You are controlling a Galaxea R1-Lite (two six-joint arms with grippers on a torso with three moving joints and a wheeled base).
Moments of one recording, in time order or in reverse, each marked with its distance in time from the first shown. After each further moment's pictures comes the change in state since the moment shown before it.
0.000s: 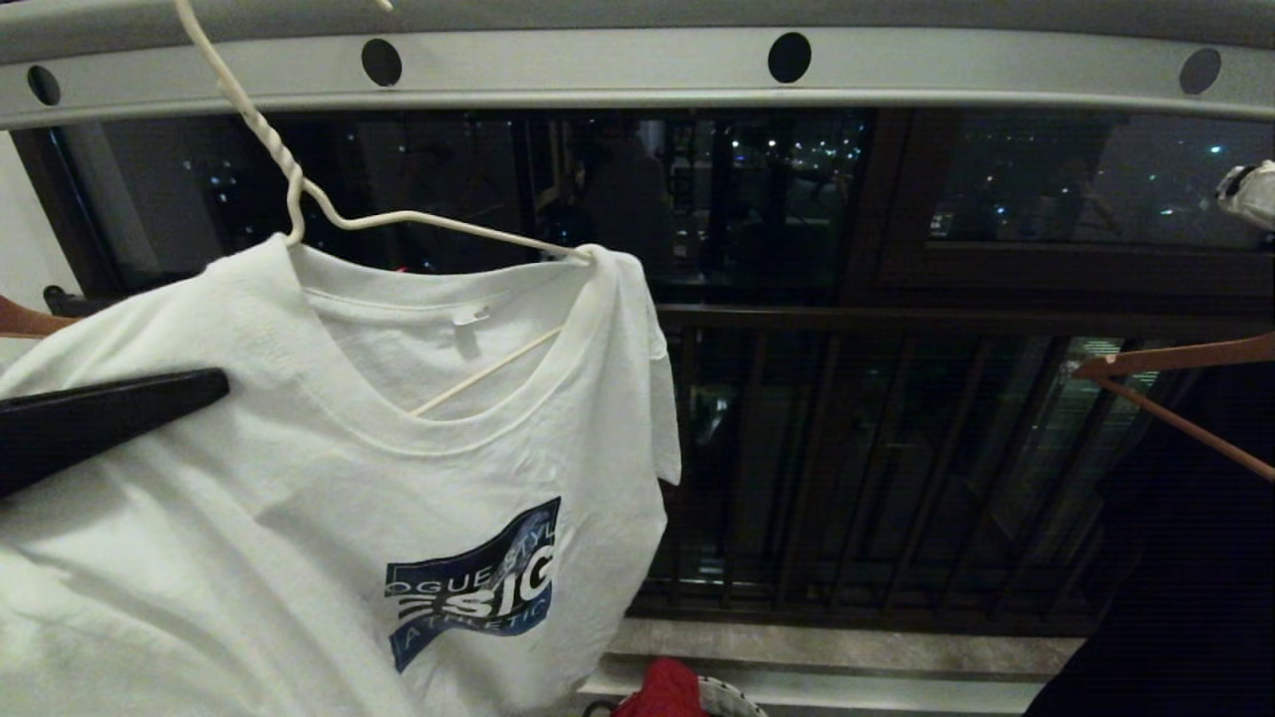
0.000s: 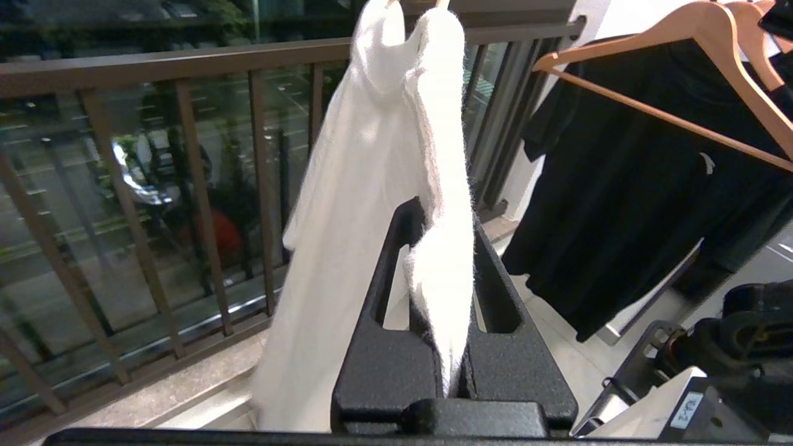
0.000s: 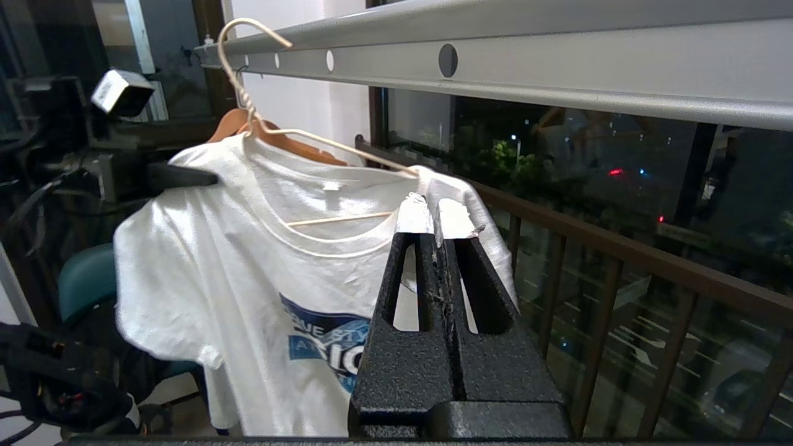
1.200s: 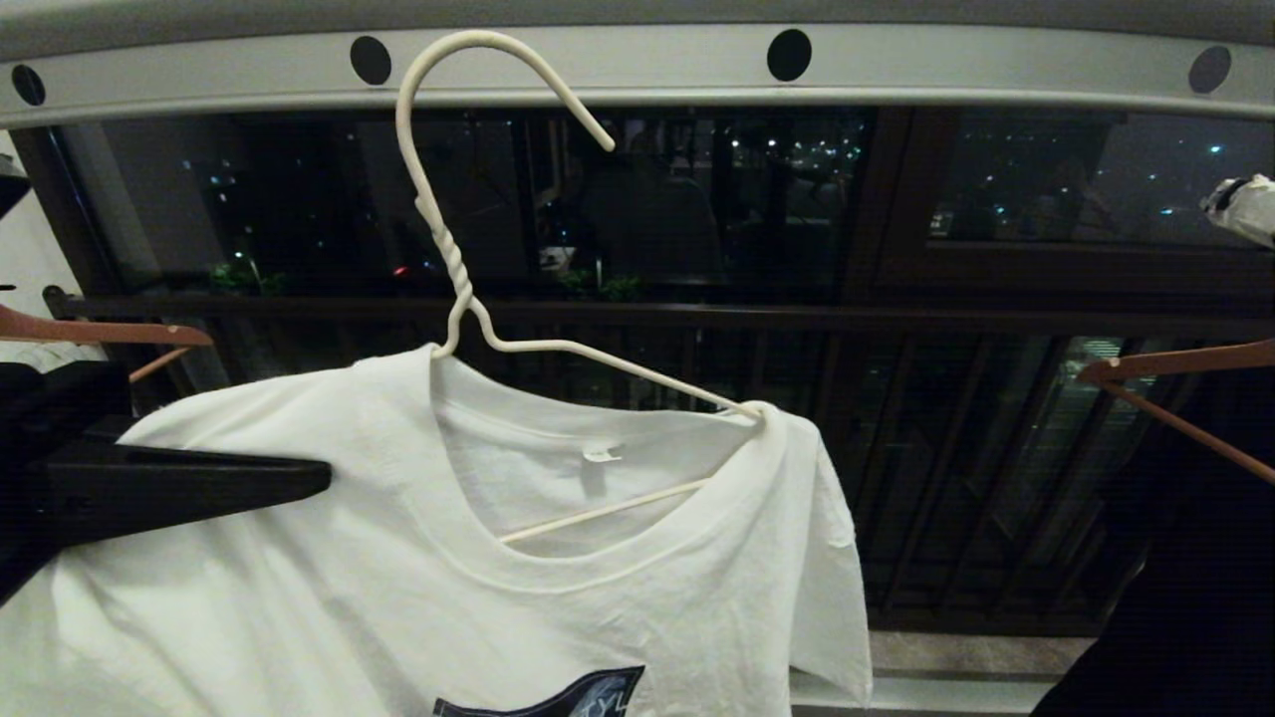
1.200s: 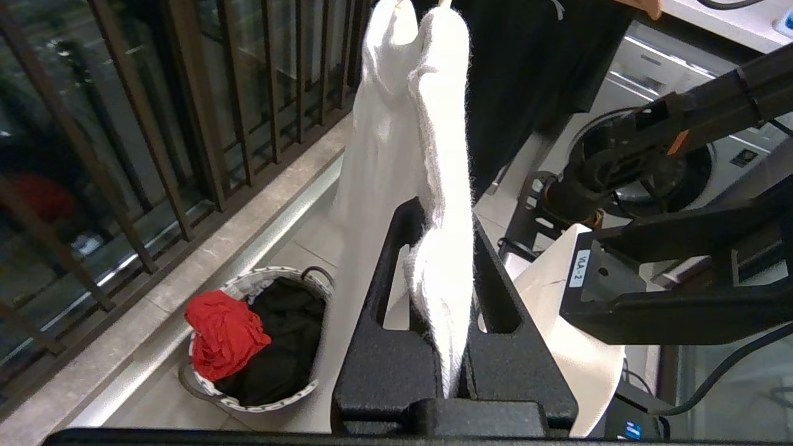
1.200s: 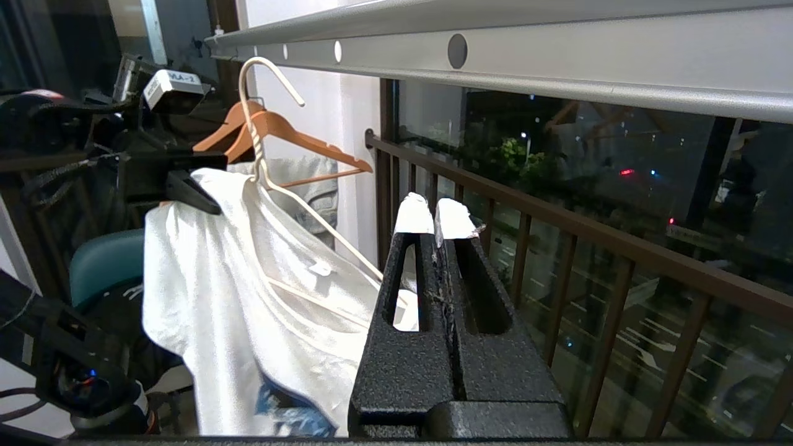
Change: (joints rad) left arm -0.024 0.216 -0.251 0.448 -0.369 0.342; right arm 0.028 0.003 0.007 0.002 0.005 -0.021
